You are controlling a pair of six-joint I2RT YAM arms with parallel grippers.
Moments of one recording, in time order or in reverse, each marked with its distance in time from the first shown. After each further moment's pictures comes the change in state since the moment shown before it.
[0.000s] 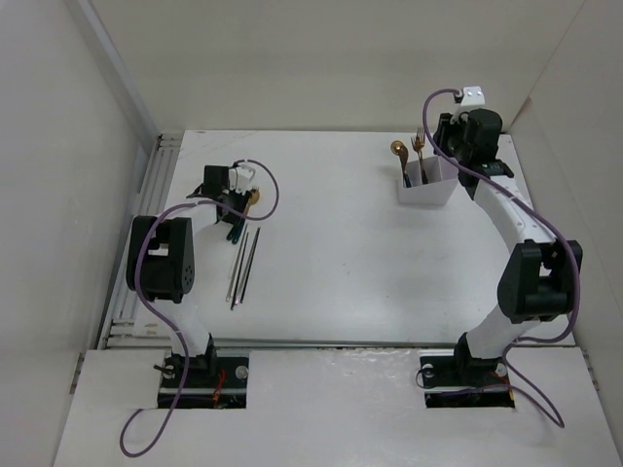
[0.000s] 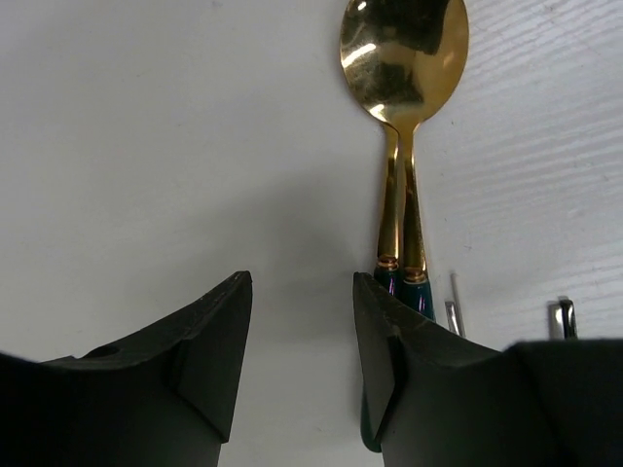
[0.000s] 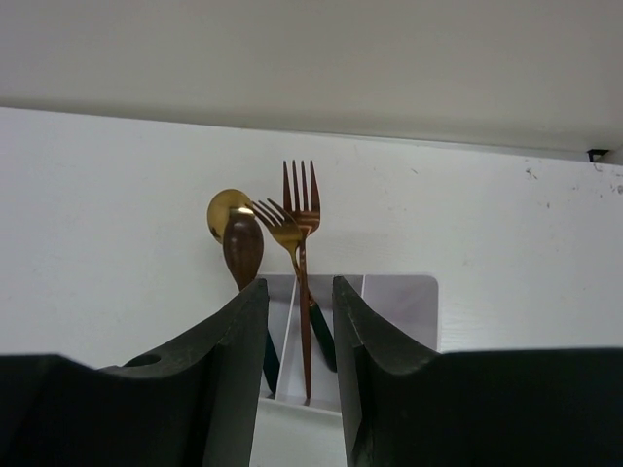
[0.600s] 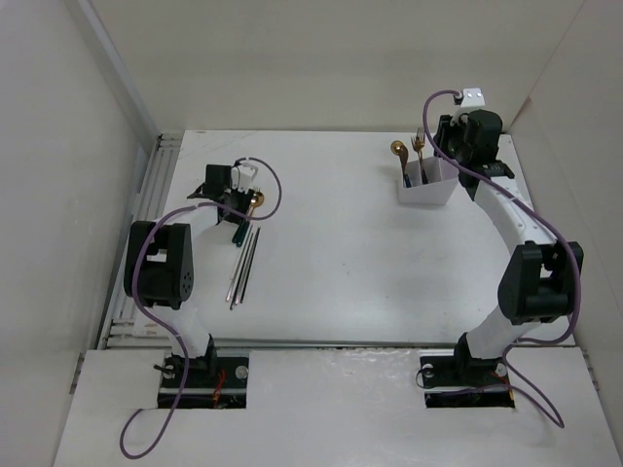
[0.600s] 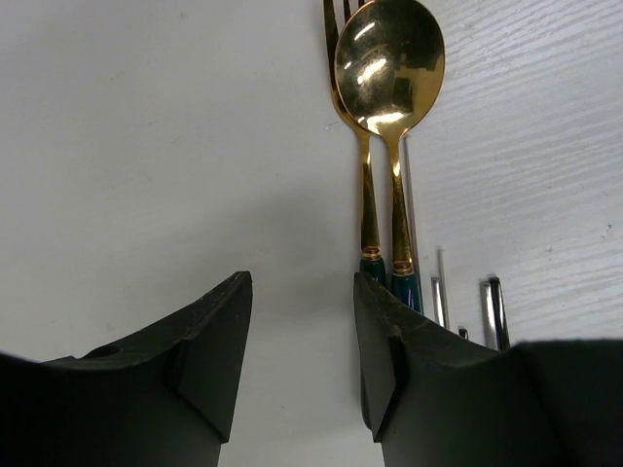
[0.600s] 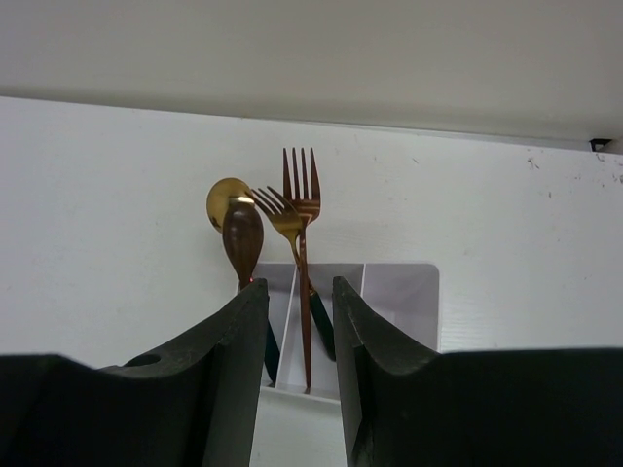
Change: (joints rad) left arm -0.025 -0.060 -0.029 -0.025 0.026 -0.057; right arm 0.000 -0.011 -0.014 -0.017 0.000 0.000
